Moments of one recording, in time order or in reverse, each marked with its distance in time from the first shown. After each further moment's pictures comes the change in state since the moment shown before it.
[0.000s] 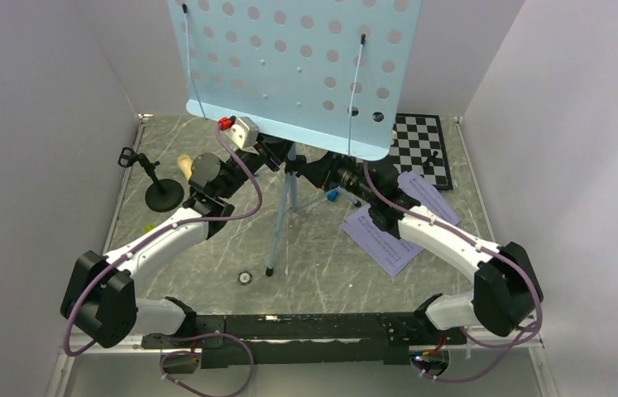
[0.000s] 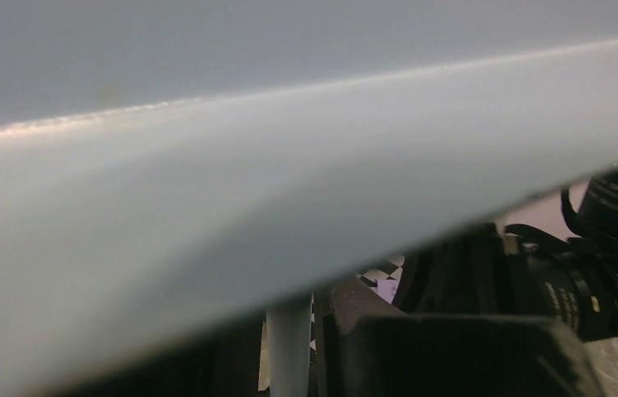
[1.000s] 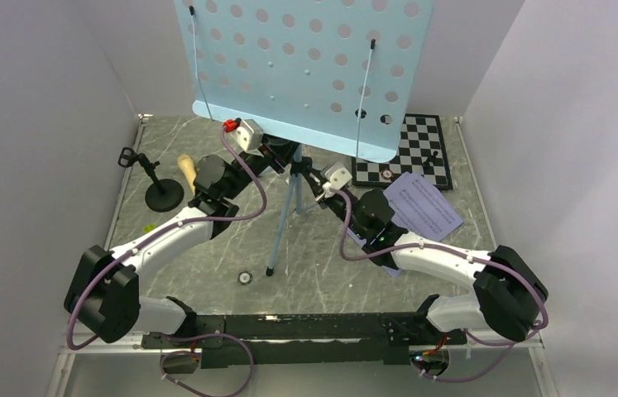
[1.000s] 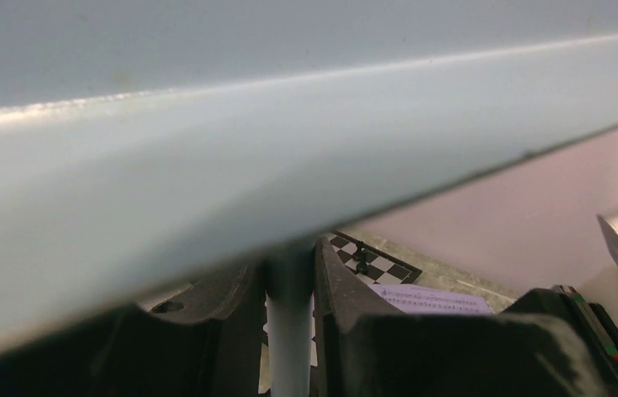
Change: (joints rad) left arm -0.024 0.031 -0.002 0.052 0.018 -0.011; right arm 0.214 -0.068 -0.253 0.416 0.354 -0.906
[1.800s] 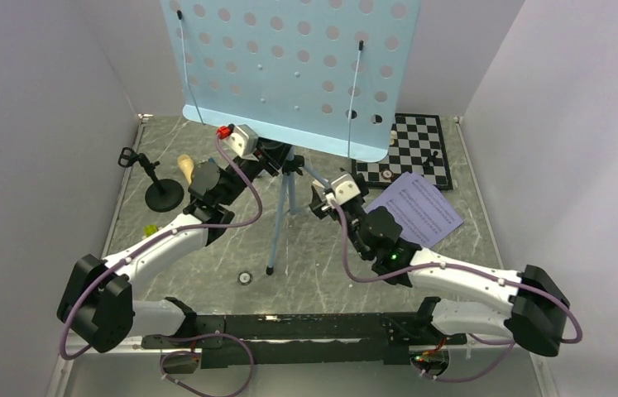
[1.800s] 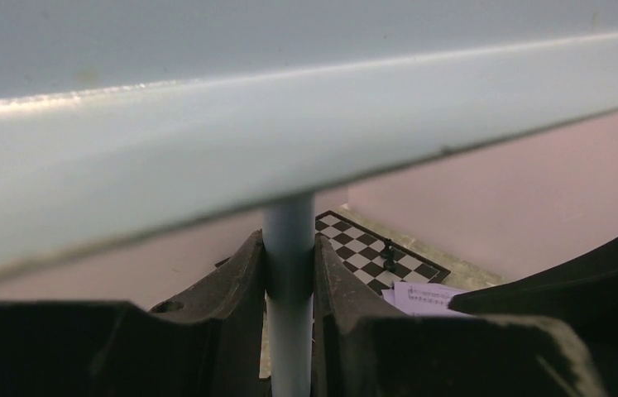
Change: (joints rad) left arm -0.001 -0.051 -0.048 -0.020 -0.067 0.041; right arm 0.171 -0.164 -0.045 -0.137 0.427 -0.183
